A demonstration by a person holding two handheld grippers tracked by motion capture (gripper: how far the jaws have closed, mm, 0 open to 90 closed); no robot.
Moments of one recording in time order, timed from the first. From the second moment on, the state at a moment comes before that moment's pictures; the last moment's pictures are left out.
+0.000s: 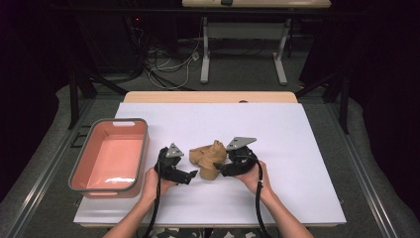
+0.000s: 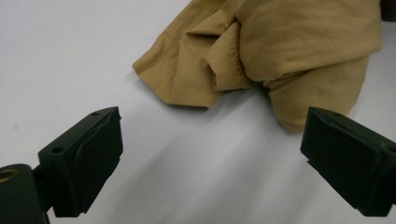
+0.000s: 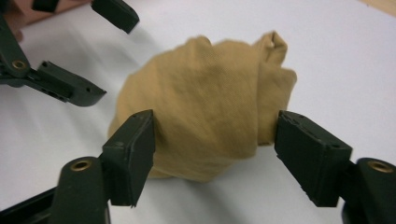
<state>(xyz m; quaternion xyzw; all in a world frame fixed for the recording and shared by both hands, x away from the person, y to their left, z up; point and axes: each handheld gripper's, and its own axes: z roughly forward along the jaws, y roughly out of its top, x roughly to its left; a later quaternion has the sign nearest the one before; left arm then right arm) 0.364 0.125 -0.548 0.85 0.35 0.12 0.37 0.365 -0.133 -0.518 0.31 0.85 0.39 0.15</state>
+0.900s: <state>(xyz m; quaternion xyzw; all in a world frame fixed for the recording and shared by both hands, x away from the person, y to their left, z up) 0.388 0.106 -0.563 0.86 0.33 0.13 0.38 0.358 -0.128 -0.526 0.31 0.86 0.36 0.18</state>
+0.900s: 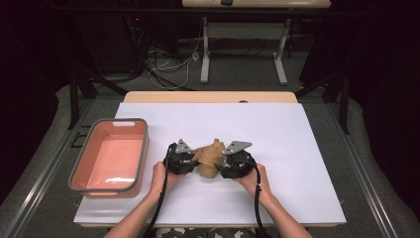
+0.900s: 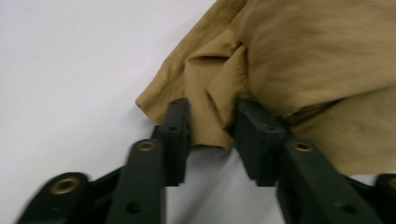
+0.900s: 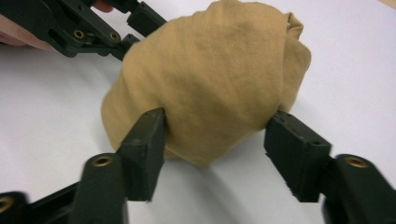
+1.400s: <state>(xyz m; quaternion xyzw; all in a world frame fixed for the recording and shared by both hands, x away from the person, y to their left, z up) 0.382 0.108 -0.561 0.85 0.32 0.13 0.40 0.358 -0.137 -0.530 0.32 0.85 0.37 0.19</state>
